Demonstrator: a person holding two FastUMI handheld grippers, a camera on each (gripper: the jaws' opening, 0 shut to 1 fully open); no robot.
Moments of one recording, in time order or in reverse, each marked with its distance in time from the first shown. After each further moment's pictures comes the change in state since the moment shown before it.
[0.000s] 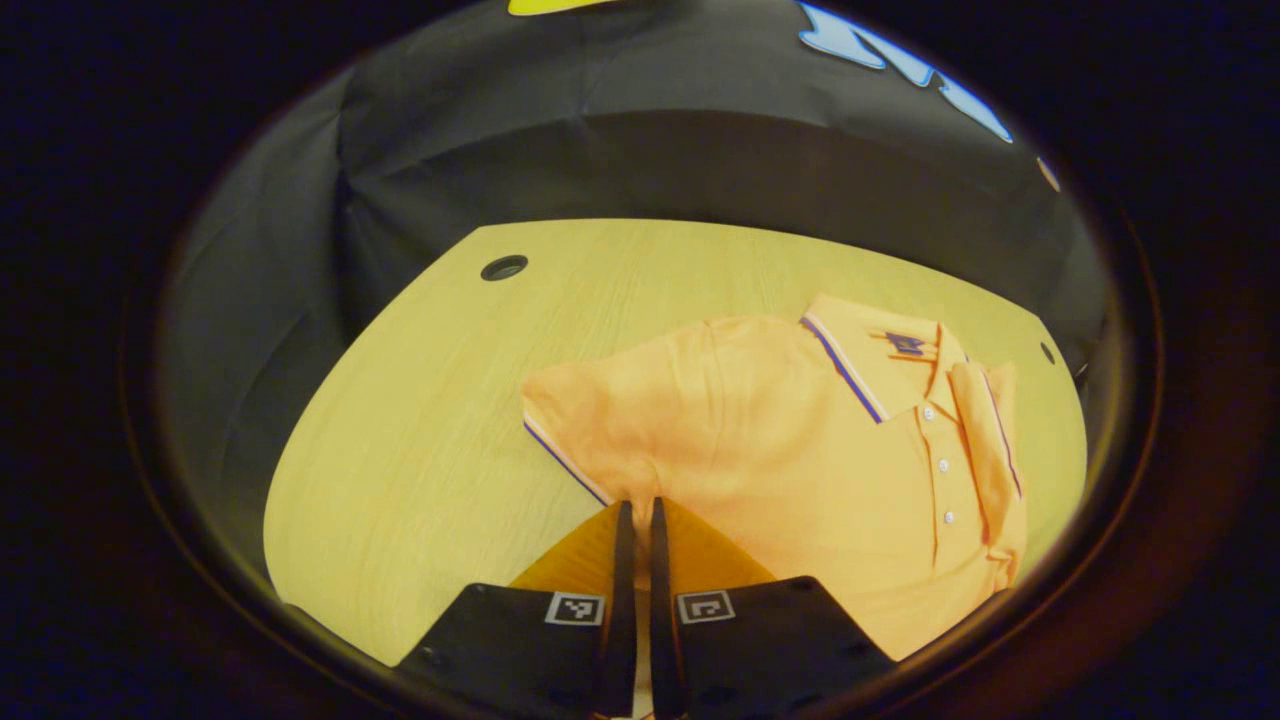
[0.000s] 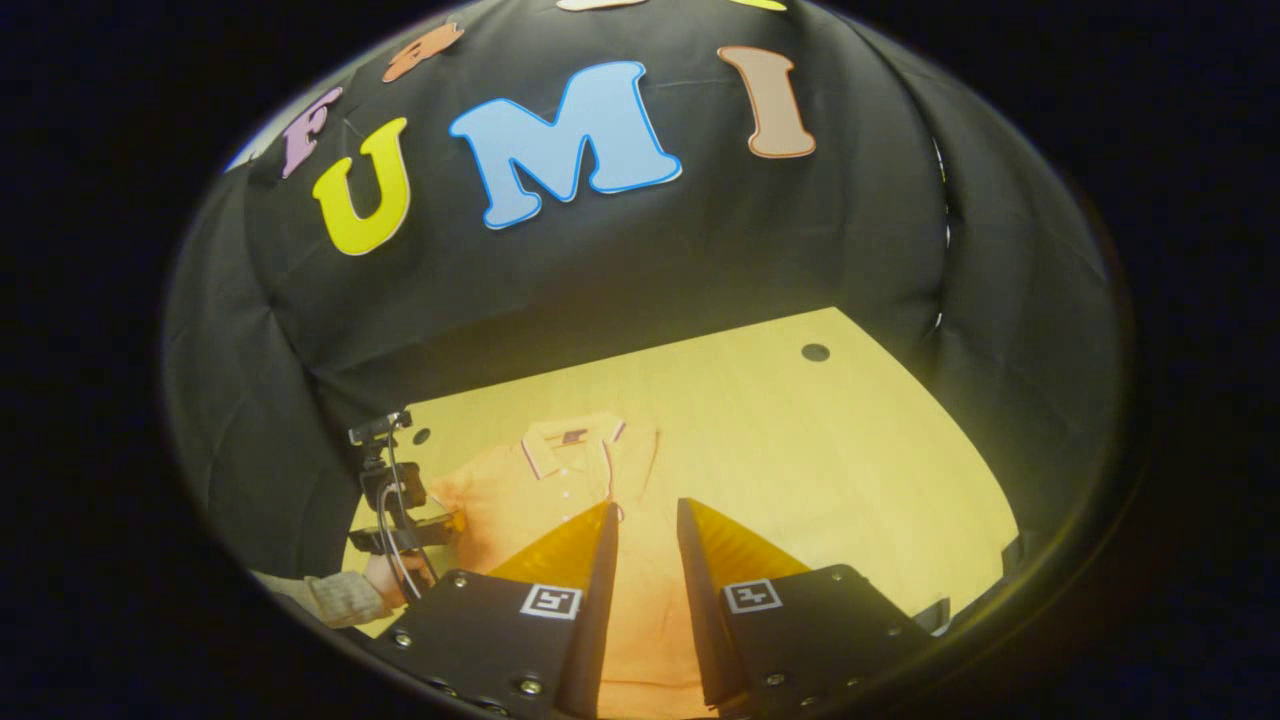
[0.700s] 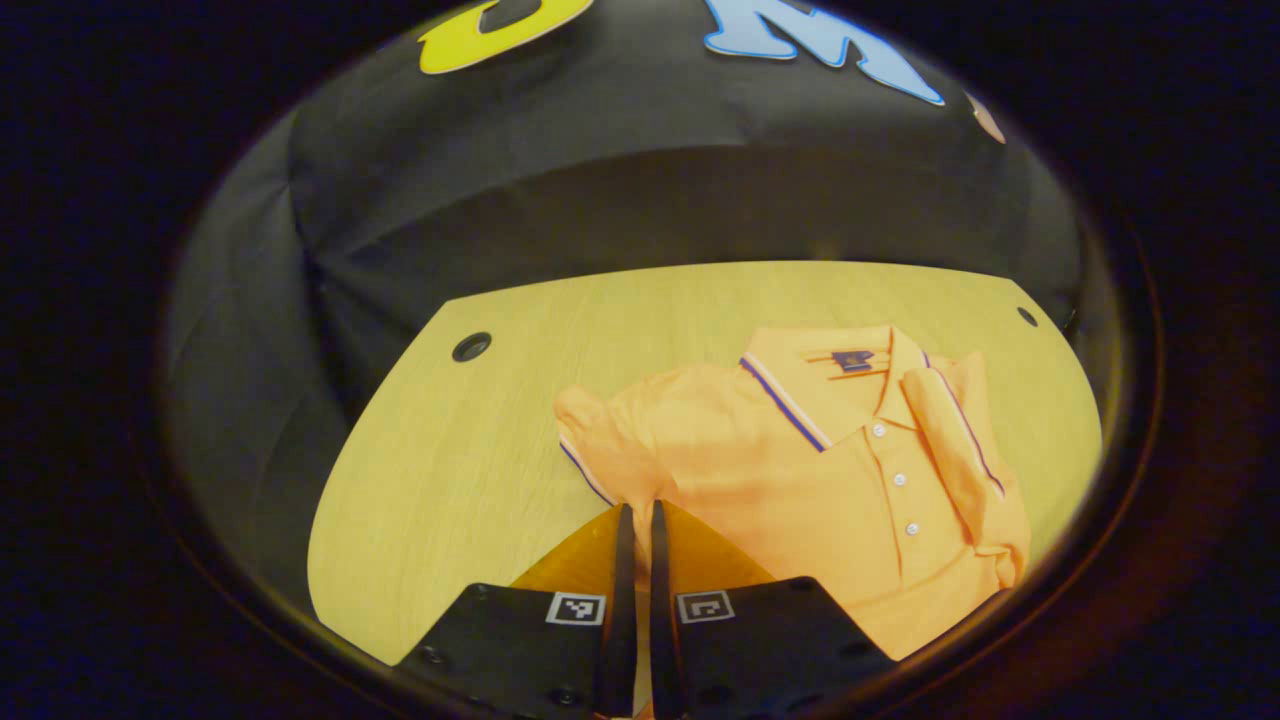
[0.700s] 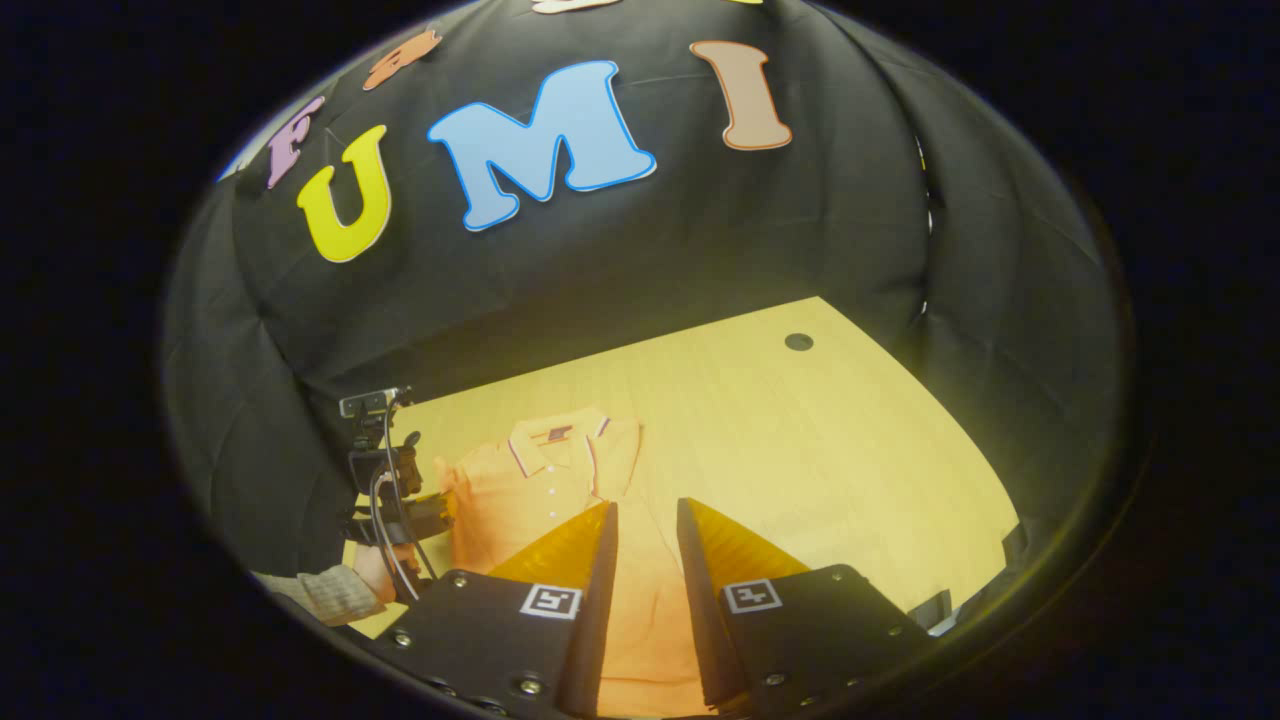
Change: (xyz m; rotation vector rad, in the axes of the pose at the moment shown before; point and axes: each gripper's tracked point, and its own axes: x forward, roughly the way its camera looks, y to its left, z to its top) left arm -0.028 -0.060 0.050 0.204 -0.134 -0.050; right arm -0.002 -0.017 -0.008 0.044 0.008 -0.017
